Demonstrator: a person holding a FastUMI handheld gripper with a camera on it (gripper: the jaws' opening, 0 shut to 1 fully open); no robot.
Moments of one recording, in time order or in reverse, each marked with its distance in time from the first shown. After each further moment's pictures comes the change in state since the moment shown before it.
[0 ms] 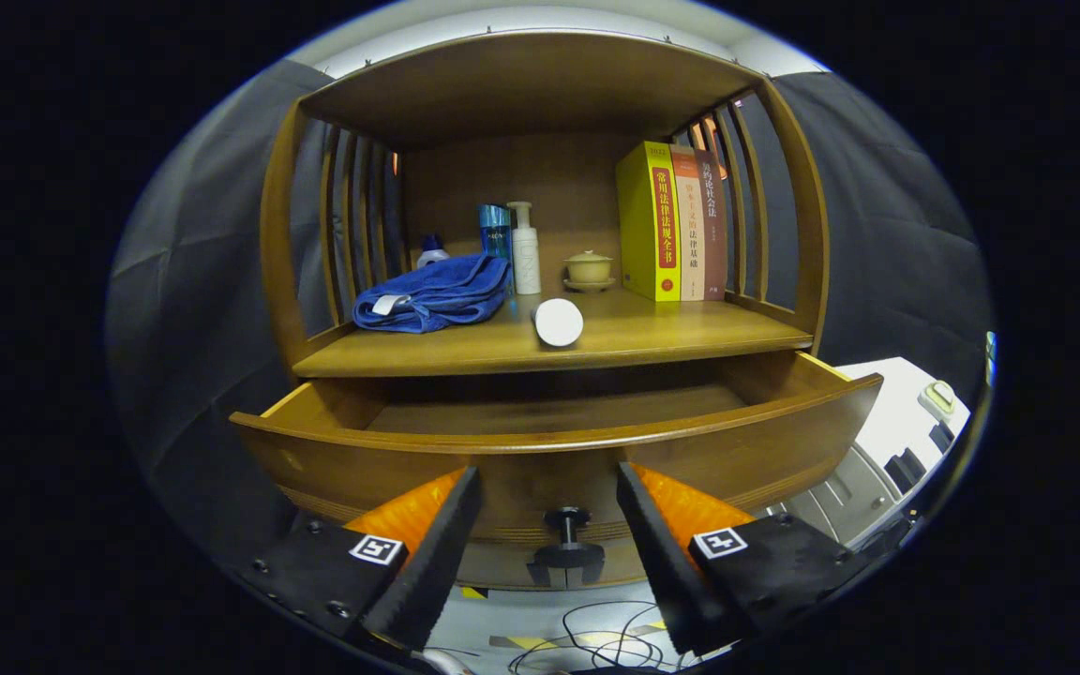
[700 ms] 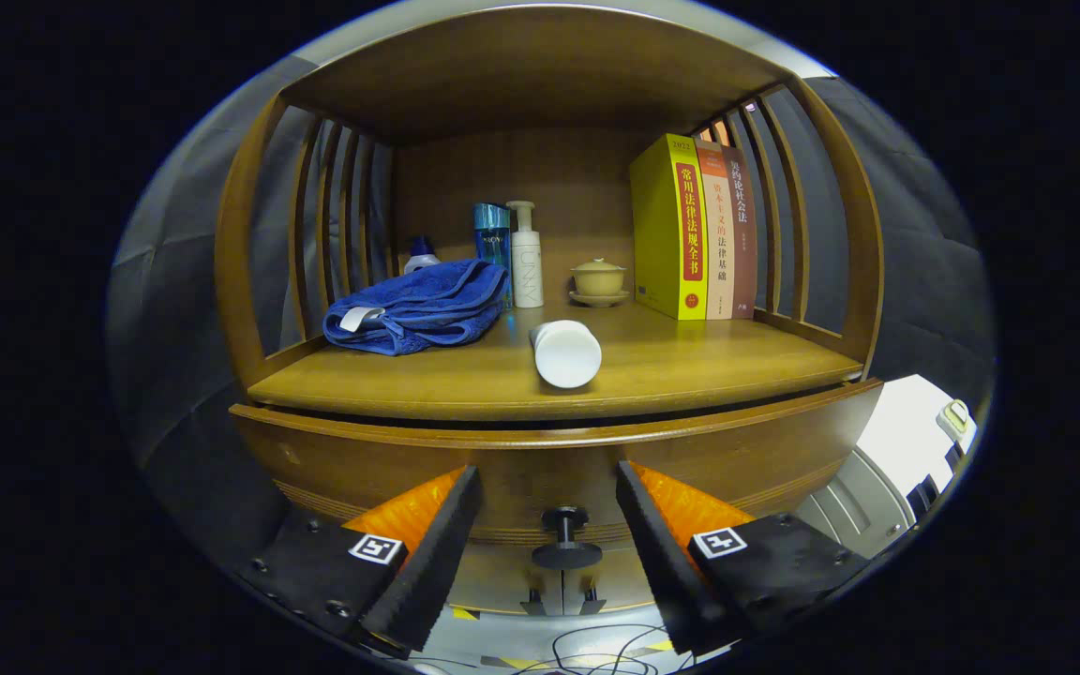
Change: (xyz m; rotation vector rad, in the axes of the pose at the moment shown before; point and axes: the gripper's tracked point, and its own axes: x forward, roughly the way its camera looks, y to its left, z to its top) arm 0.068 -0.003 0.022 -0.016 -0.040 0.007
